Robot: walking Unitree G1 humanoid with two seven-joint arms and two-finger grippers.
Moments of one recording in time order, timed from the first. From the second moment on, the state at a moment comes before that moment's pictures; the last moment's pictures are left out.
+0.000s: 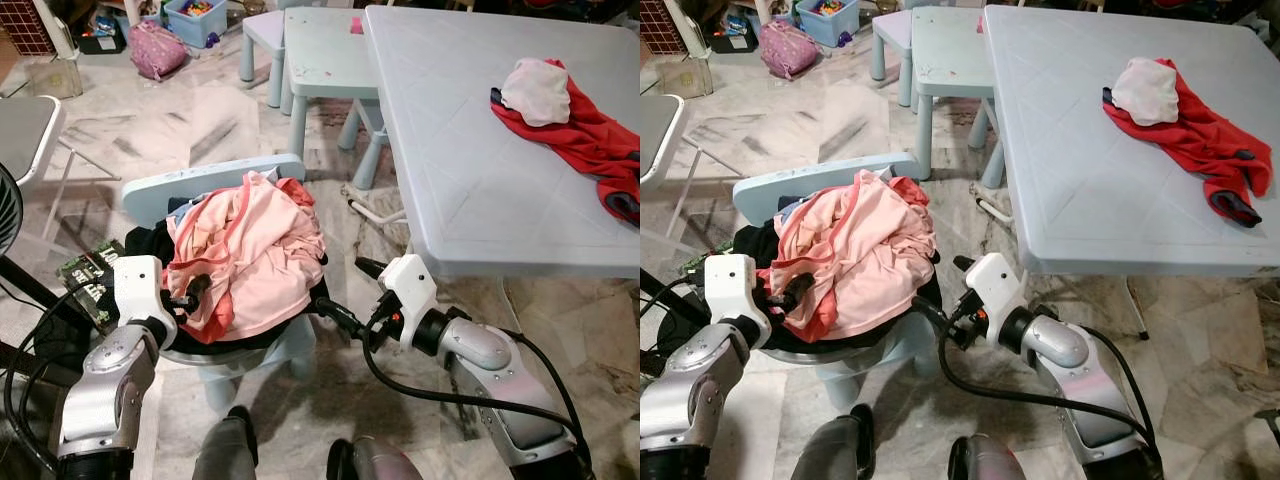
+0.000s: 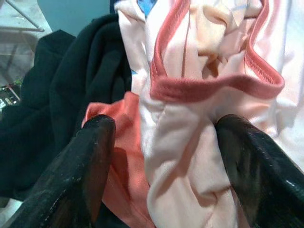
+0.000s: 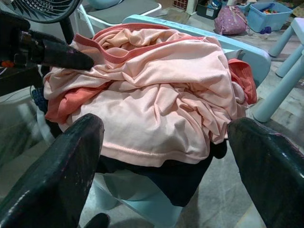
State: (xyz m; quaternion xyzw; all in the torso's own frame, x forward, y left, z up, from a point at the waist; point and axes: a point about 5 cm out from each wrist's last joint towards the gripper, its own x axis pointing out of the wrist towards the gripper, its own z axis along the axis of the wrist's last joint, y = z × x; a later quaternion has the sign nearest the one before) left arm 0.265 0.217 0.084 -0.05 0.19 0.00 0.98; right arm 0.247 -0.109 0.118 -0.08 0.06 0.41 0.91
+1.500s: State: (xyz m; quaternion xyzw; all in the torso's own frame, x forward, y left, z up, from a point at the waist) left arm 0.284 0.216 0.077 -0.04 0.18 -0.03 0.98; right arm 0.252 -0.109 0.116 -0.09 0.06 0.41 0.91
